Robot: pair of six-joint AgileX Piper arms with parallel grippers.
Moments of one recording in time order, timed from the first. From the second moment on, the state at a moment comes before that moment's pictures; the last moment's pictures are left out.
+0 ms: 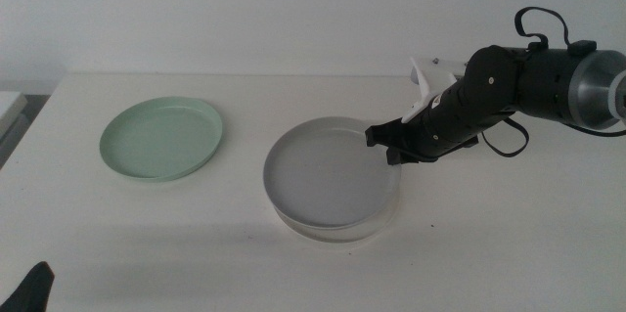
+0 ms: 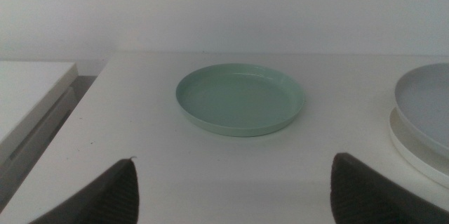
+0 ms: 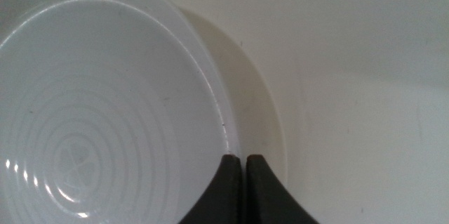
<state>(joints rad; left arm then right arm) -0.06 0.00 0.00 0.05 0.26 -0.12 0.42 1.92 -1.33 0.27 0.57 0.05</state>
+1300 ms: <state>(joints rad) -0.06 0.00 0.00 0.05 0.26 -0.12 0.42 0.94 -0.97 0.62 0.65 -0.59</state>
